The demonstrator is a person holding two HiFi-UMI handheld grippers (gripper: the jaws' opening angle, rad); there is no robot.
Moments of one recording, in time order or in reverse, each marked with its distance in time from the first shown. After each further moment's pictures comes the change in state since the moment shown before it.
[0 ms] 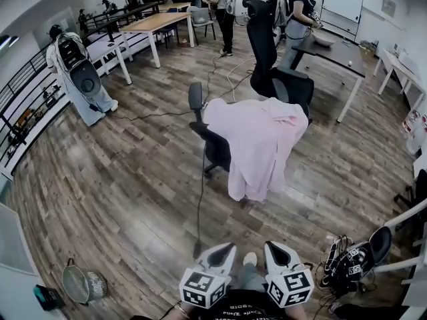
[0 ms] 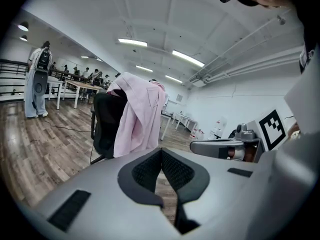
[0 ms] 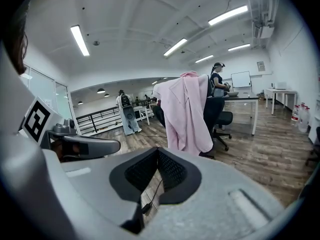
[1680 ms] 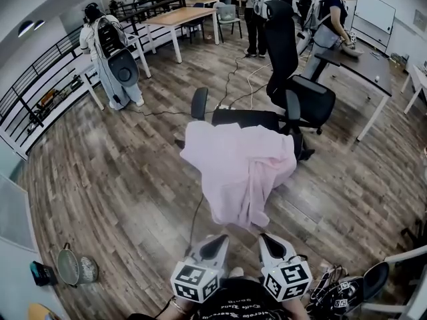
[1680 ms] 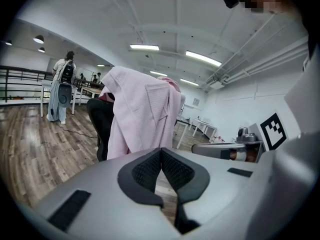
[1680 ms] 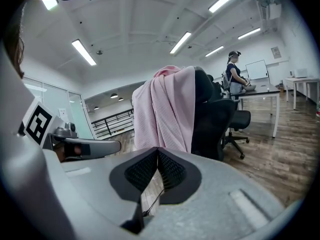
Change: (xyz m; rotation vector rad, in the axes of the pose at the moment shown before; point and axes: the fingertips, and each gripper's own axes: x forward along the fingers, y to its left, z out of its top) left arm 0.139 0.008 0.080 -0.048 -0.078 0.206; right arm 0.084 -0.131 0.080 -0.003 0.006 0.210
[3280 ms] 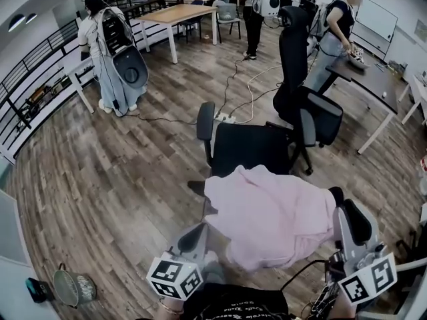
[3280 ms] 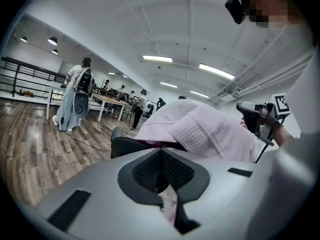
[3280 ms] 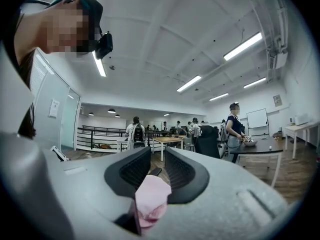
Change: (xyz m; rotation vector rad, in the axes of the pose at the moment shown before) left arm 0.050 0.191 0.141 -0.065 -0.127 0.066; right arm 0.036 -0.031 0.290 -0.279 -0.395 -0.096
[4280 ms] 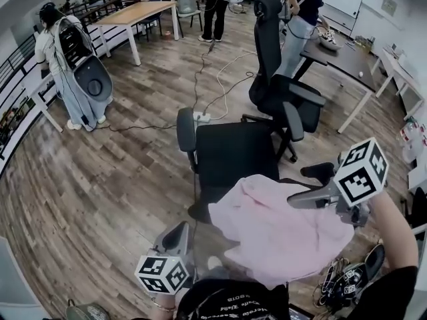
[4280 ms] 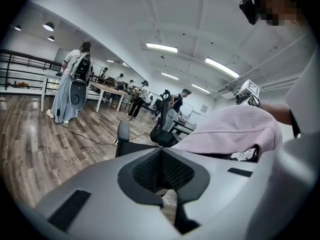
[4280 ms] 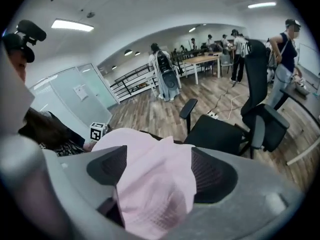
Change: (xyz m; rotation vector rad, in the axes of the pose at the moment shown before) left arm 0.060 0.114 0.022 -0.043 0.122 -0.048; right arm 0.155 0.021 -0.097 0.178 0.975 0.468
